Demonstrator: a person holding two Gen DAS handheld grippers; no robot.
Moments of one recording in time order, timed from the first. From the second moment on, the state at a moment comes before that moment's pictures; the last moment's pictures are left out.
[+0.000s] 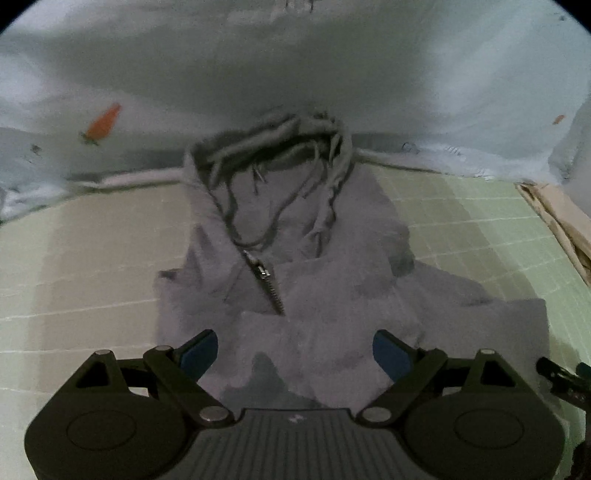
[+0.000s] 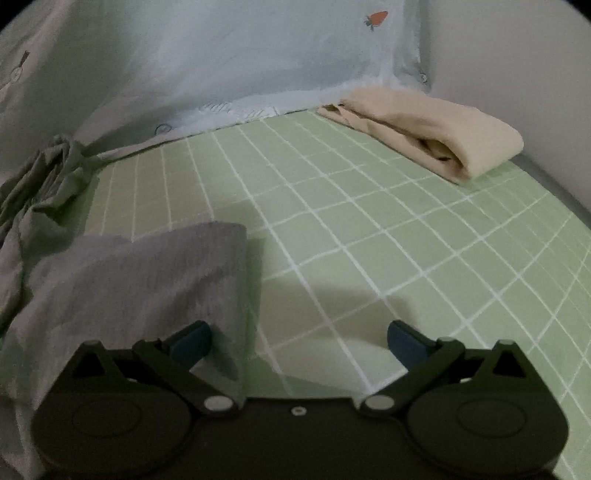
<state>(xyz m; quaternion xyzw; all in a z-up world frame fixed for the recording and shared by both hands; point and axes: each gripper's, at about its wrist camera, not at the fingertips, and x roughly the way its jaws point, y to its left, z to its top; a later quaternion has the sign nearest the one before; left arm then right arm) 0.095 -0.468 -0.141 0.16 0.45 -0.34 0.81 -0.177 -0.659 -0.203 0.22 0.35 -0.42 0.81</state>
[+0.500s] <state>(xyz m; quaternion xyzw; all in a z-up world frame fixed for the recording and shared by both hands) 0.086 -0.491 -0.154 0.16 0.43 -0.36 0.81 -0.174 -0.659 -0.202 0.21 0.34 -0.43 0.81</state>
